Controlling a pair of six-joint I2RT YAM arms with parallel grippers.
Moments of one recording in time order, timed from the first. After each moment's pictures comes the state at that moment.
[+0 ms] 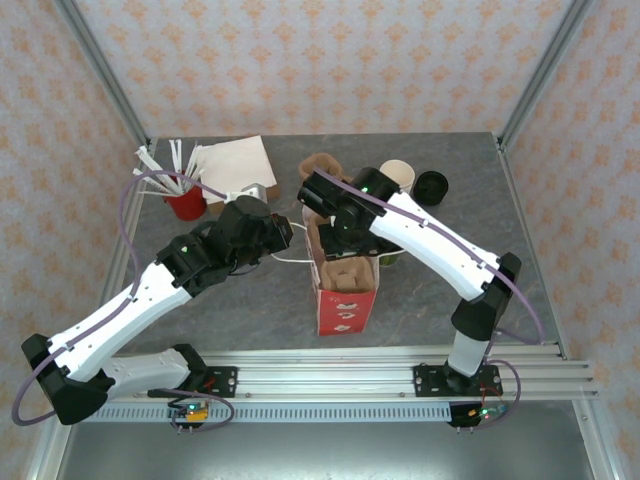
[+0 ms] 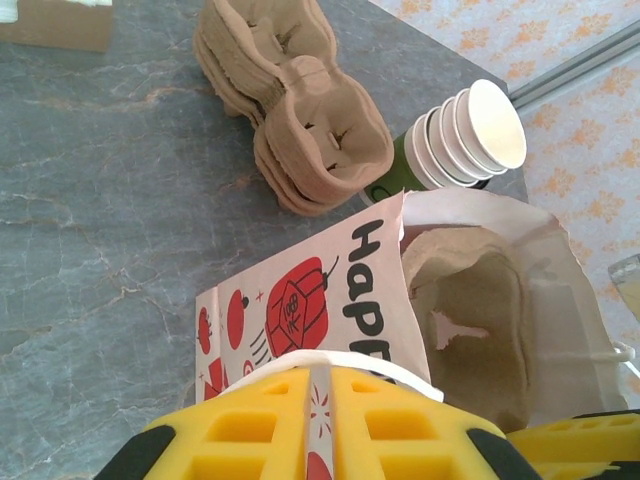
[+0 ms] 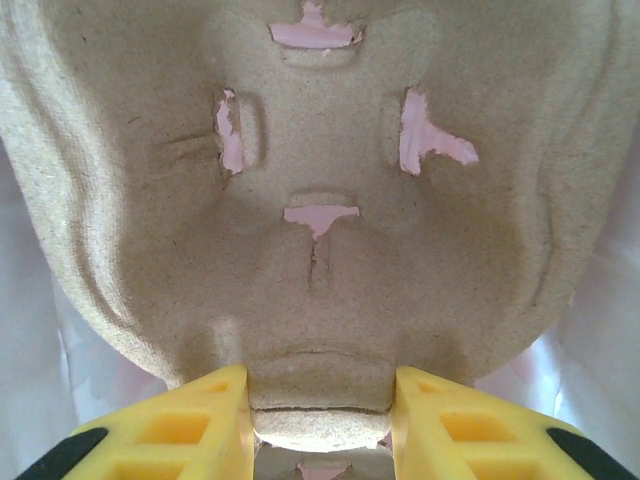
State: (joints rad) left arm -0.73 1.11 1.17 -0.72 -0.21 -0.94; right arm 0.93 1.77 1.97 -1.60 0.09 0.72
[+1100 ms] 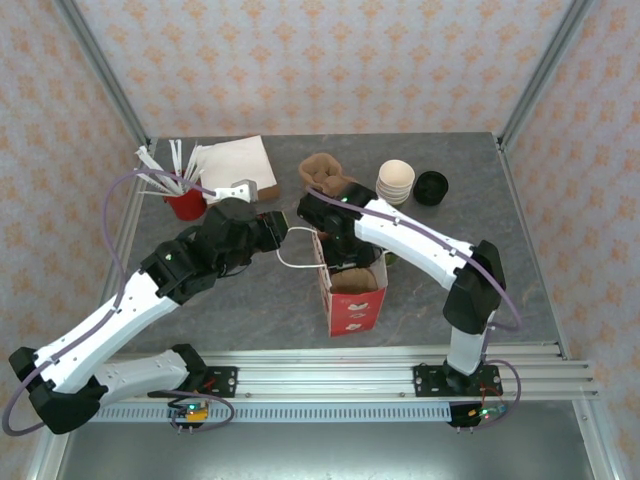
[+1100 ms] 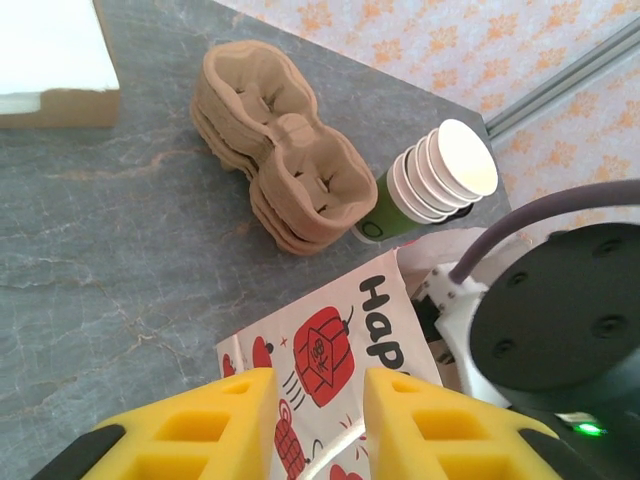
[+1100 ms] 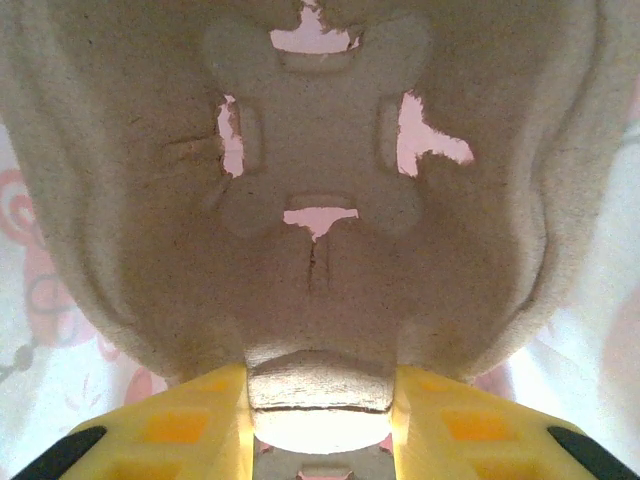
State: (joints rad) left arm -0.74 1.03 1.17 -0.70 -0.27 -0.84; right arm 0.88 1.82 1.72 -1.47 0.06 0.70
